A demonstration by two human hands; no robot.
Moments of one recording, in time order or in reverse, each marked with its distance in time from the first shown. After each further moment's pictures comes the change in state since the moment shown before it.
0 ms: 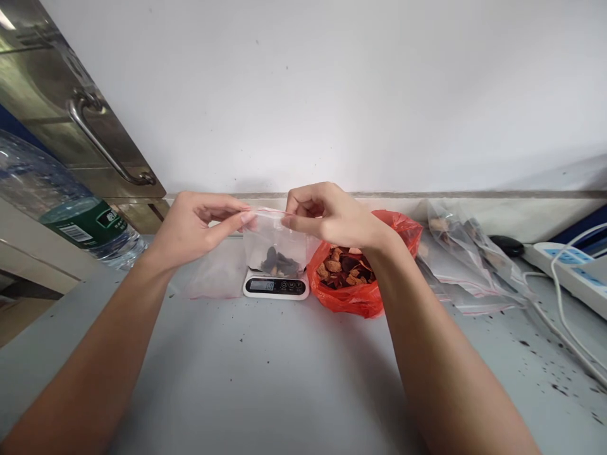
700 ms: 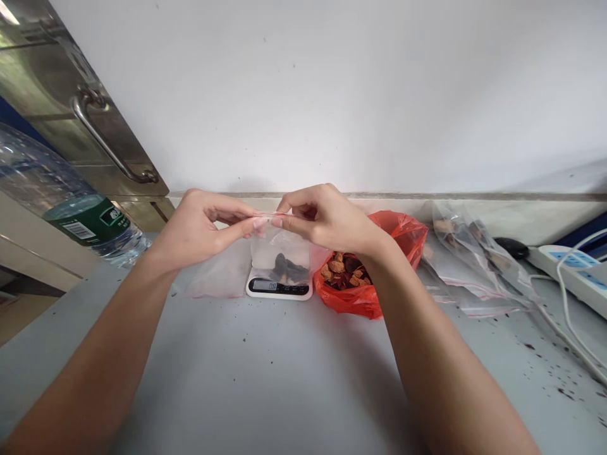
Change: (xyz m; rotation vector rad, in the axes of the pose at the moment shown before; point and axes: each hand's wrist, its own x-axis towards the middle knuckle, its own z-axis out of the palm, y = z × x) left_hand 0.000 0.008 -0.003 0.040 -0.042 0.013; right_hand 0.004 -0.001 0.007 -0.094 0.025 -0.056
